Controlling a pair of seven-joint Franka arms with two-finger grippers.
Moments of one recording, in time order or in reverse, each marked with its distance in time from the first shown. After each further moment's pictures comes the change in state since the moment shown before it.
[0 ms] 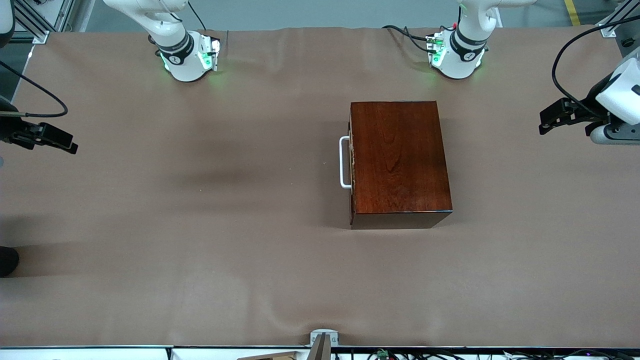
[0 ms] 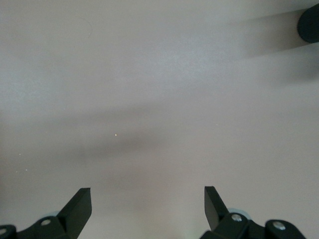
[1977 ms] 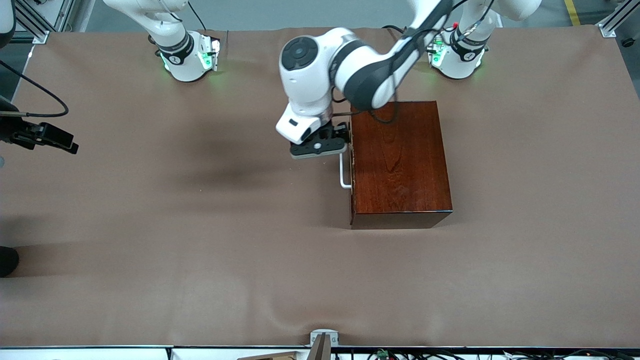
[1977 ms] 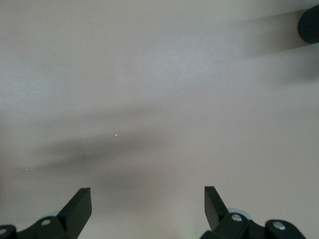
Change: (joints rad) left arm -0.798 0.607 -0.050 0.288 0.179 0.325 -1.049; right arm 0.002 0.000 0.000 0.000 0.000 0.000 0.000
